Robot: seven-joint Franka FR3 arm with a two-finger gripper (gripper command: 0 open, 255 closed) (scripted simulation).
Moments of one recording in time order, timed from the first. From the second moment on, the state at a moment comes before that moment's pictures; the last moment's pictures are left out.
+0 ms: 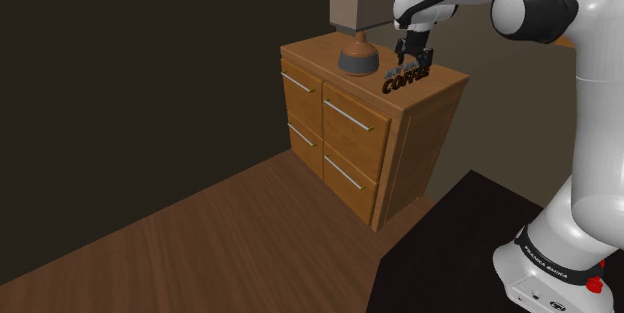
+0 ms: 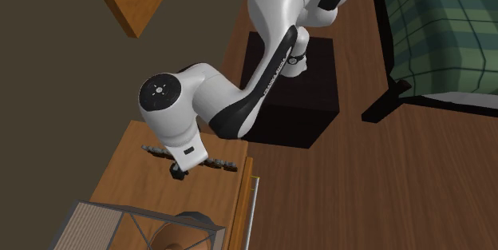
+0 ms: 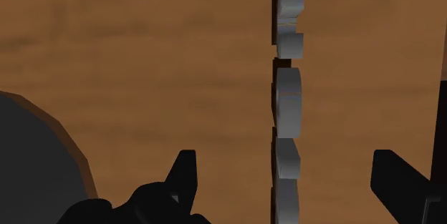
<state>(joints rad) 0.04 0.46 -0.61 -1.62 0.25 2.11 -2.13</state>
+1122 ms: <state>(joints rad) 0.04 0.45 -0.62 -1.60 0.24 2.07 -2.13</state>
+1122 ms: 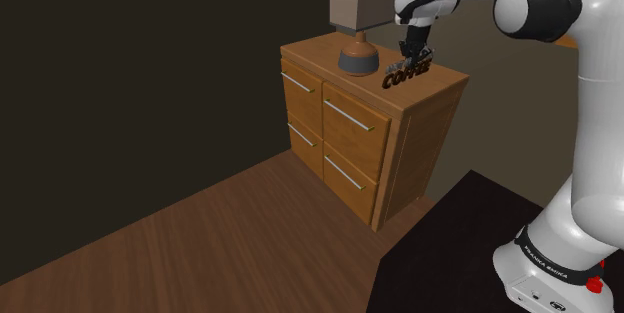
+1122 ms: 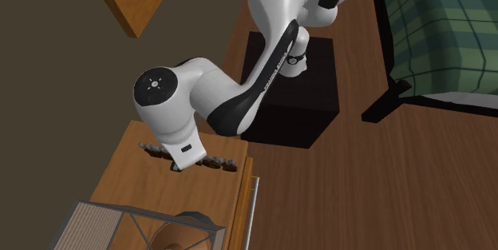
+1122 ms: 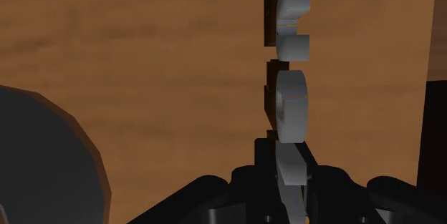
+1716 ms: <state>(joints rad) 0.04 0.42 -0.63 -1.51 0.22 1.96 -2.12</state>
